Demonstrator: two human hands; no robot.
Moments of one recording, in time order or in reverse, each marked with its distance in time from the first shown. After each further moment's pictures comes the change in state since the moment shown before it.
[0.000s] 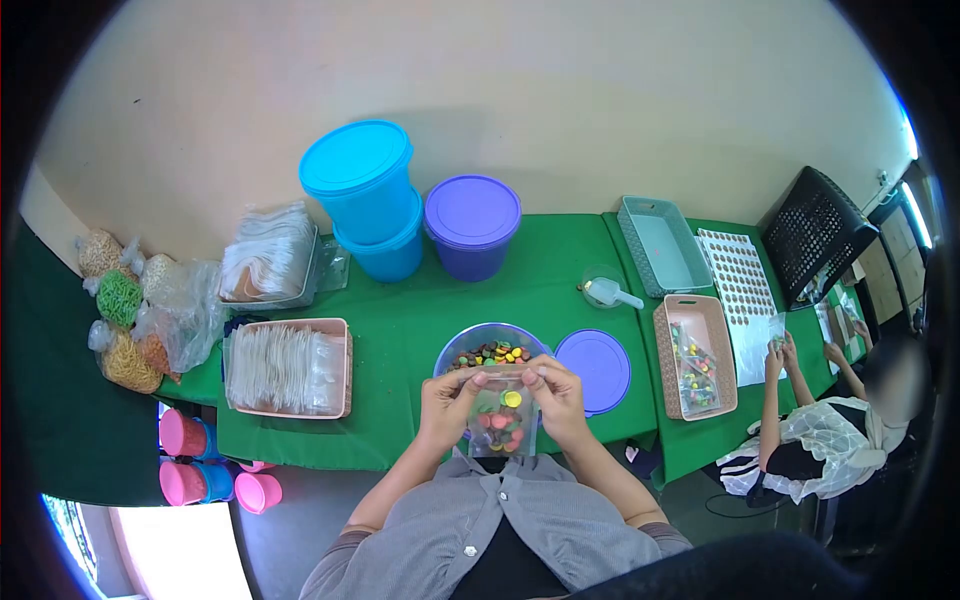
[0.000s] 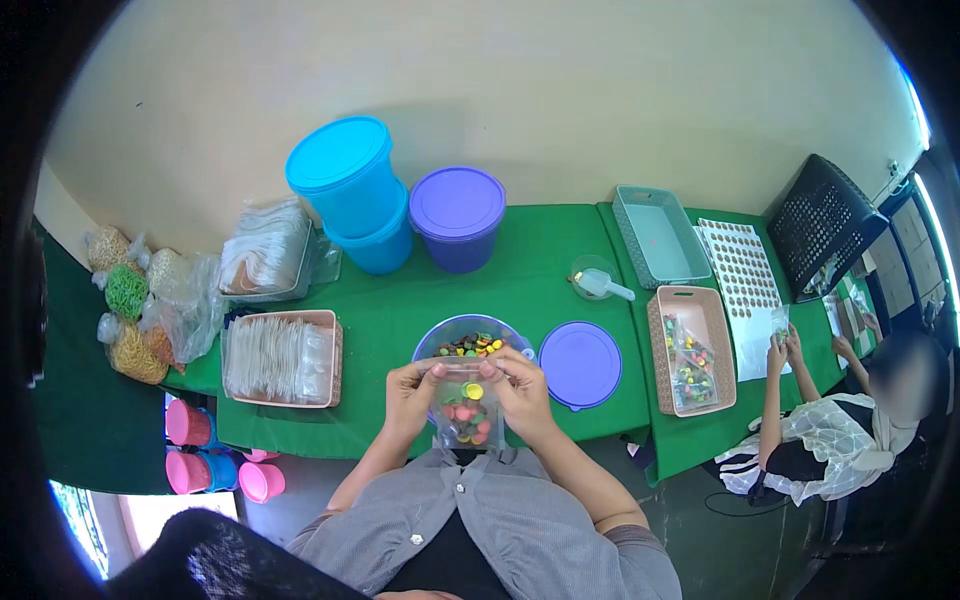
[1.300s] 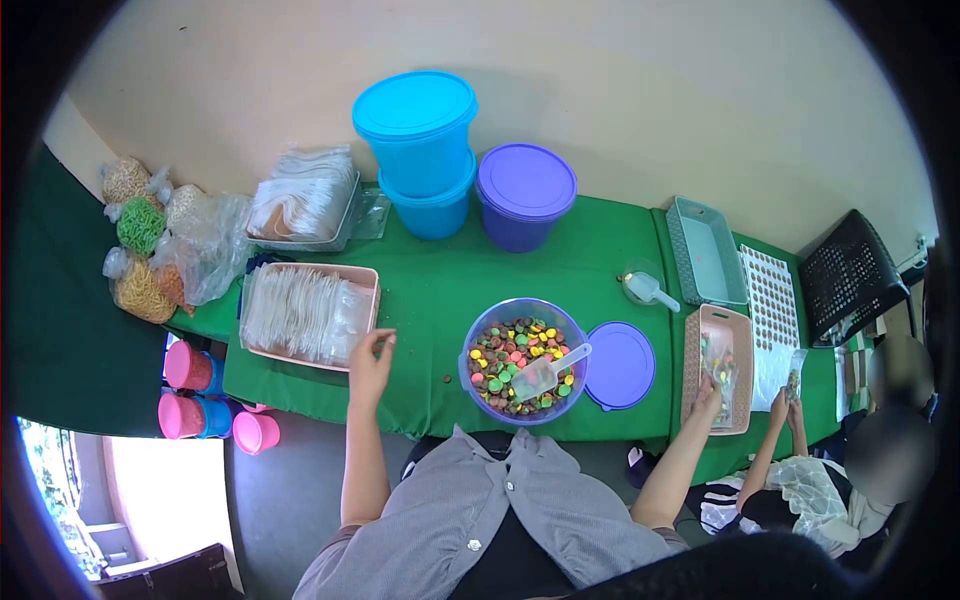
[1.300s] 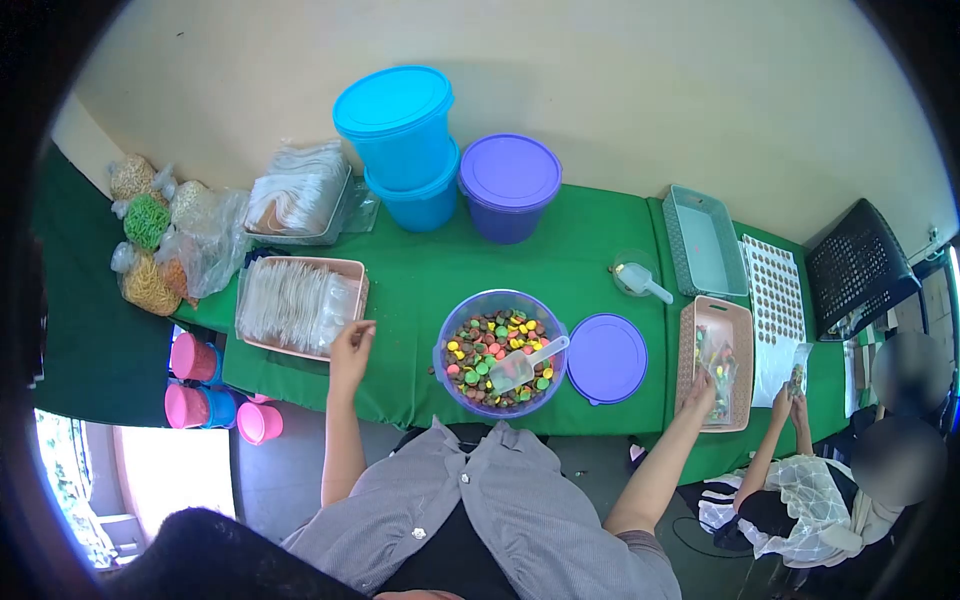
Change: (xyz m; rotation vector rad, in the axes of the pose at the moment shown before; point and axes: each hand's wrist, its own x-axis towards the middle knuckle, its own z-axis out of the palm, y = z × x) left_hand -0.010 -0.071 -0.163 0.719 0.428 -0.156; right_hand -0.039 0.195 -0.404 0.502 1.296 0.263
